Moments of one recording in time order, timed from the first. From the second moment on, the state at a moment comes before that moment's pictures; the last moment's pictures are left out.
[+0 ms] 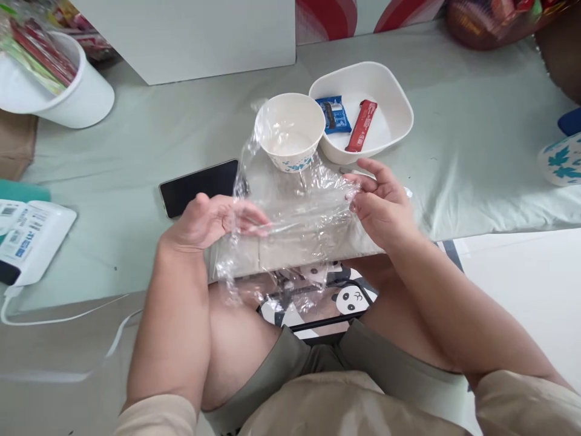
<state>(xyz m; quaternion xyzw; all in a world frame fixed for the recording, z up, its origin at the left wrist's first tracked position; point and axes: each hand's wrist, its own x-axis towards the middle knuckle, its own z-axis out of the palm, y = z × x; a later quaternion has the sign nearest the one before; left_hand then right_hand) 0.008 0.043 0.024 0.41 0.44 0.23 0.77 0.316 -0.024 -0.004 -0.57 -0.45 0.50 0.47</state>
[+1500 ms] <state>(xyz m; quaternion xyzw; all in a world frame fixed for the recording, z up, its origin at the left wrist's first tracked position) 0.052 0.038 0.039 0.33 0.55 0.57 0.51 0.298 -0.028 0.009 -0.62 -0.43 0.52 0.41</state>
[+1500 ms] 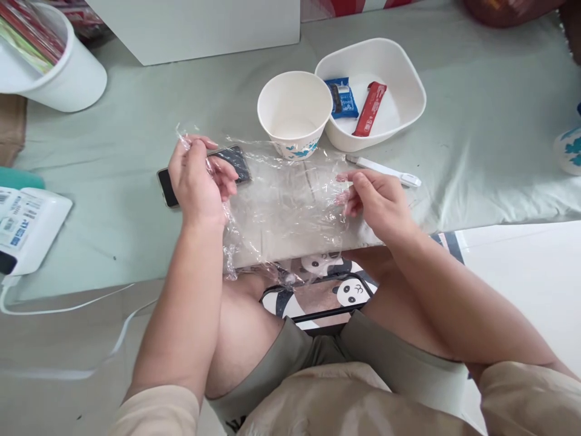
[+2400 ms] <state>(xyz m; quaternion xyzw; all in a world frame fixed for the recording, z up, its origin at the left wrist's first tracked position) 0.055 0.031 0.065 0.21 0.61 0.60 0.47 0.283 -0.047 0.020 -0.48 -0.28 0.72 0.42</state>
